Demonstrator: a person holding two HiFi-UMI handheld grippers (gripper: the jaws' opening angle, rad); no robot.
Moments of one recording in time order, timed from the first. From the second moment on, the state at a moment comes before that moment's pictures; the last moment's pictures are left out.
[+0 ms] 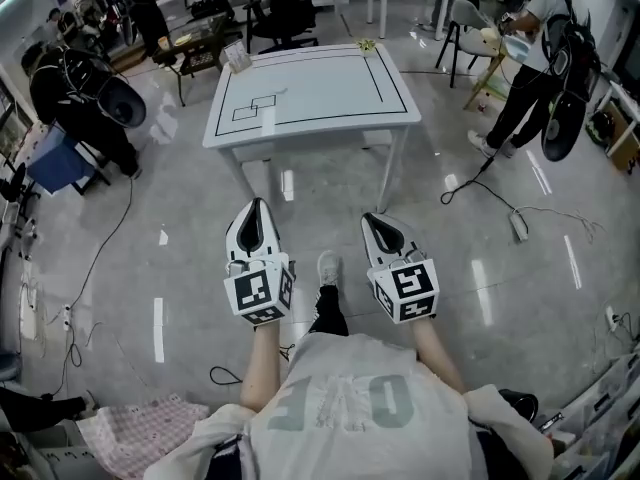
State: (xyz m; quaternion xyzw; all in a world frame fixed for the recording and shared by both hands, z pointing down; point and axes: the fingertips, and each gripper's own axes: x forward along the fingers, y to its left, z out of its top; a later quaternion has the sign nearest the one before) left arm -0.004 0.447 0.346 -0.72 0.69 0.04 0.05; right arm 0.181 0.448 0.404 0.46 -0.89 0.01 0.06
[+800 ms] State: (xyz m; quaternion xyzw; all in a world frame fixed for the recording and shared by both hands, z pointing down) left arm -0.075 0.068 0.347 -0.76 0.65 0.02 0.02; right arm 0.067 0.089 0.396 0.46 -0.88 0.07 0.09
